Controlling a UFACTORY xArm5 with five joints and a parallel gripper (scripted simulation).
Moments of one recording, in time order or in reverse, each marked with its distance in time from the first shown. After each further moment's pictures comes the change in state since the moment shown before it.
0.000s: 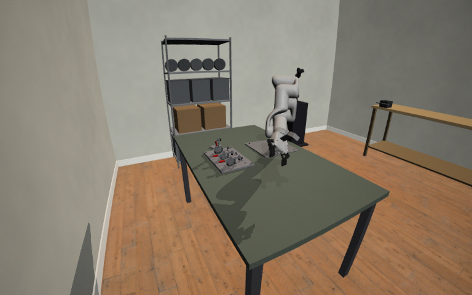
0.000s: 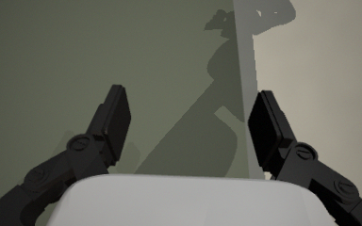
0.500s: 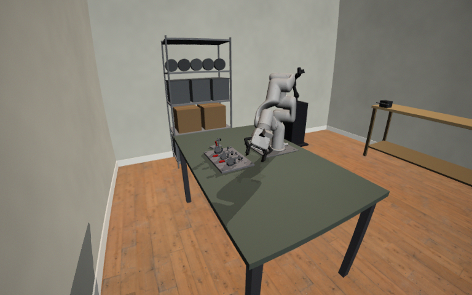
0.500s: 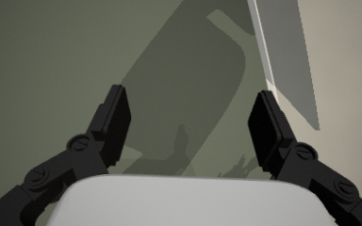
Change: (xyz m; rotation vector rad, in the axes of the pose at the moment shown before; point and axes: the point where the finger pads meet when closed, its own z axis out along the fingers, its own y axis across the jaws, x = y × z) arm -0.099 0.065 -0.020 0.032 -0.280 0.300
